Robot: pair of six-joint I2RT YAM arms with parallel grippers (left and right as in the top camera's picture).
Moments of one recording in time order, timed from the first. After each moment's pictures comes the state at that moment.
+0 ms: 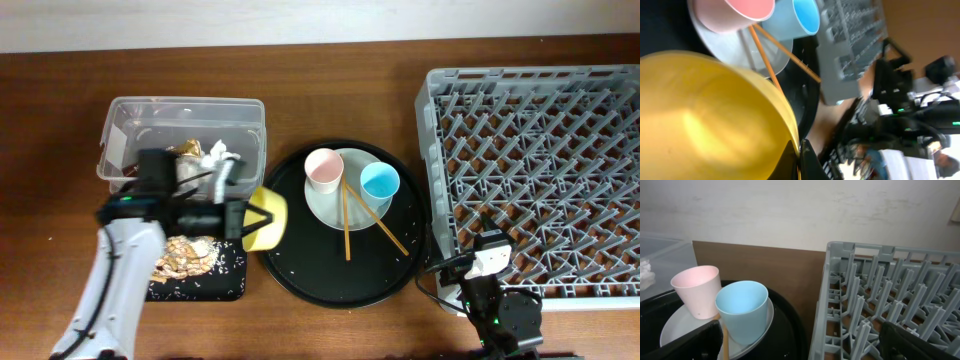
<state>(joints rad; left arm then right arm) -0.02 1.40 0.97 -0.86 0.95 0.11 0.16 0.01 0.01 -0.07 -0.02 -0.01</state>
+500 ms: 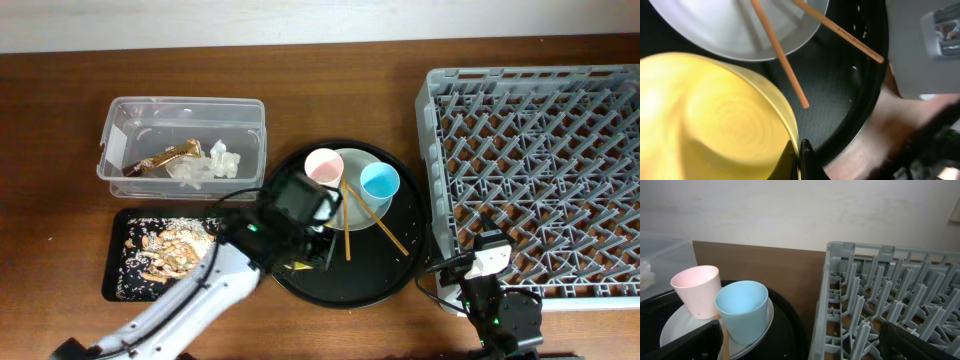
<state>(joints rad) -0.70 1.40 0.98 -0.67 0.20 -0.35 0.16 0.01 0.01 -0.07 -0.02 -0.01</state>
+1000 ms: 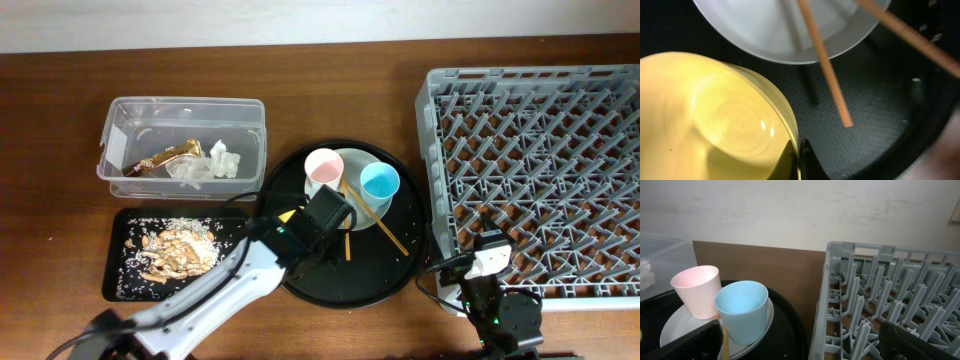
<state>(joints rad) -0.78 1.52 0.98 -0.65 -0.03 -0.43 0.16 0.01 0.01 -0.07 -0.02 -0.01</state>
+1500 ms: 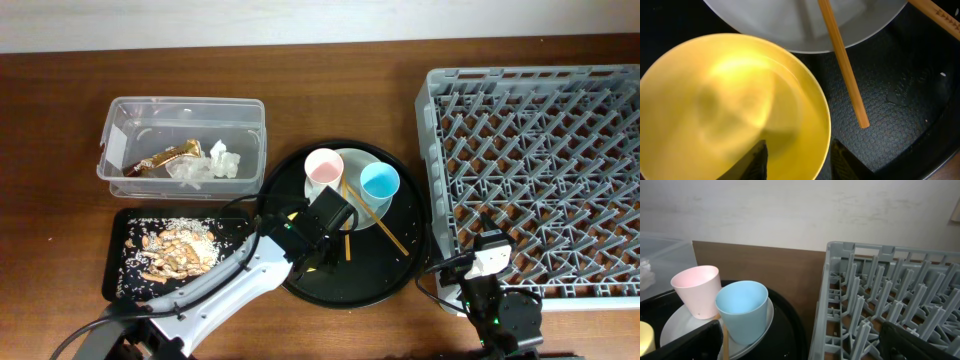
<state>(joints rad) -0.78 1.56 0.98 -0.67 -0.04 -0.44 0.16 0.01 0.01 -0.07 -0.02 -0.01</state>
